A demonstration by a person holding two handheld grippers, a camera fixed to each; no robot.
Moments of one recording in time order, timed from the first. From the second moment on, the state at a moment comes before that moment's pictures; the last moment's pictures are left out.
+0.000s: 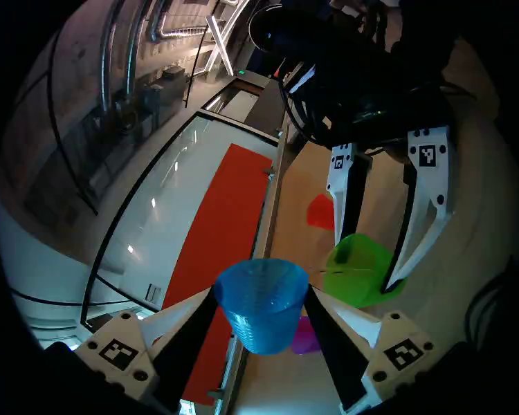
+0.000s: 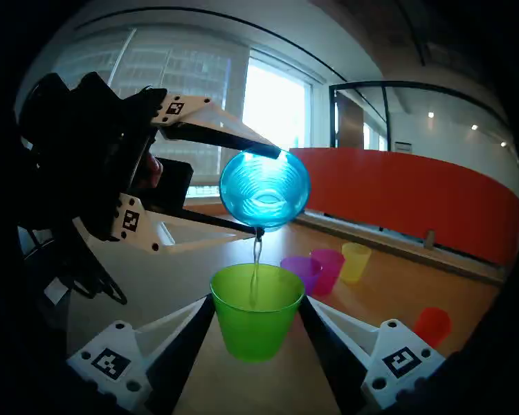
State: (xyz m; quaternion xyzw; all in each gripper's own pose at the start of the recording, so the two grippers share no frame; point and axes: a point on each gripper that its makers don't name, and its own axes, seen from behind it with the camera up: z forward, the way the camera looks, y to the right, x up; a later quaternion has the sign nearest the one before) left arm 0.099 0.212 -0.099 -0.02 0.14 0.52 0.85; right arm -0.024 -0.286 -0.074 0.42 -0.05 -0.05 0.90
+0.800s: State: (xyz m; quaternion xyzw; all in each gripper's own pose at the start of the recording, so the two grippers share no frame) left arm 0.105 0.210 -0.097 -0.01 0.14 0.54 0.83; right arm -0.024 -0.286 -0.074 0.42 -0.05 -0.05 0.90
